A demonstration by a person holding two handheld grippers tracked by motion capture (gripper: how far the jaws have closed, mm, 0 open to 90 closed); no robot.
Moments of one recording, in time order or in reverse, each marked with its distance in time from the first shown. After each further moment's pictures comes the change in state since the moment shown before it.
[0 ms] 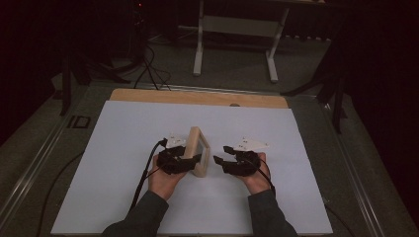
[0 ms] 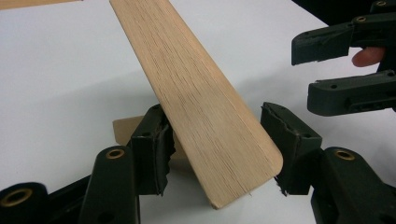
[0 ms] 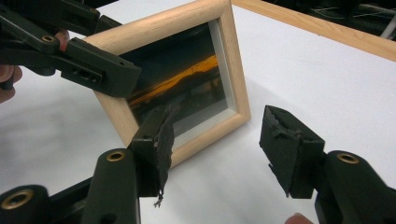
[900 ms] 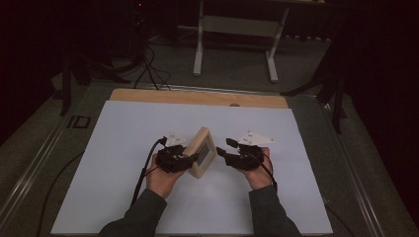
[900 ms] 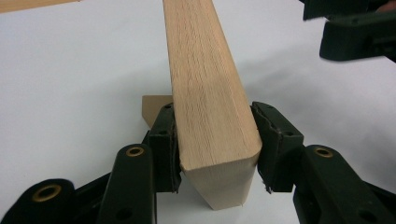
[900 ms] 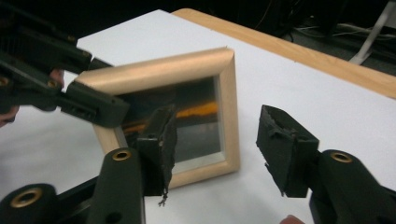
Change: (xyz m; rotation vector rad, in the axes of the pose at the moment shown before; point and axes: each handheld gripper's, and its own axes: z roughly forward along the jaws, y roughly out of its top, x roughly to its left) left arm 0.002 0.004 -0.002 0.018 -0.011 0.031; right arm -0.005 0.018 -0.011 -0.070 -0.043 0.009
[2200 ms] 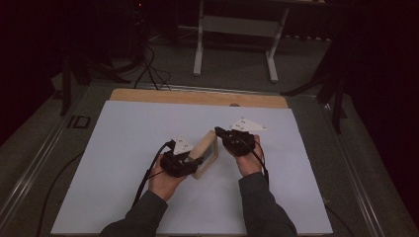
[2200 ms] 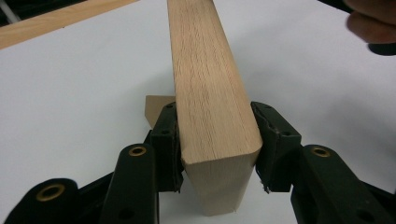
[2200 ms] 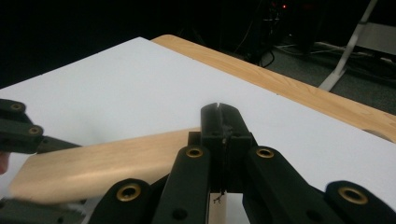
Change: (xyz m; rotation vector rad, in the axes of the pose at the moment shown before) left arm -0.019 -0.001 0.002 -0.007 0.010 0.169; right arm -0.005 0.030 0.030 -0.059 -0.067 0.005
